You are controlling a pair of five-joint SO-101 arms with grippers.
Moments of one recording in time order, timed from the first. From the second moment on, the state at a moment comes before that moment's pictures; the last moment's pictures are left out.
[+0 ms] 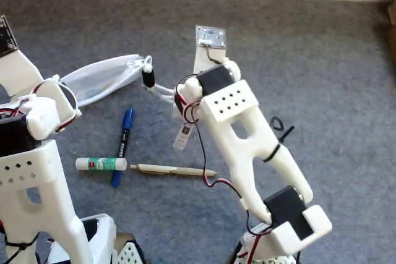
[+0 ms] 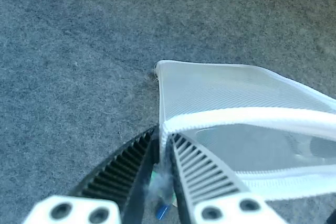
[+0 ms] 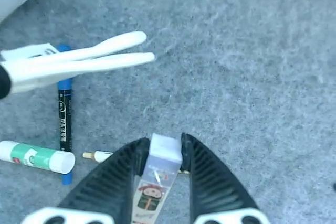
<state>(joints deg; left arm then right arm) -21.4 -37.7 11.9 85.6 20.8 -34.0 -2.4 -3.2 84.6 -28.2</state>
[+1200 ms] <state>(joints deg) -21.4 -37.7 11.9 85.6 20.8 -34.0 -25.7 2.3 79.1 -20.7</state>
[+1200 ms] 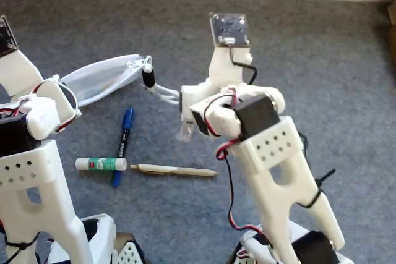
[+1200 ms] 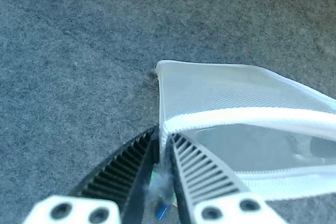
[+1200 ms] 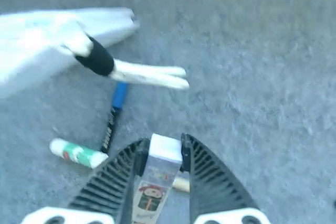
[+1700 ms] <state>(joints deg) -21.4 -37.7 11.9 85.6 20.8 -40.9 -32.1 2.3 60.5 -16.0</state>
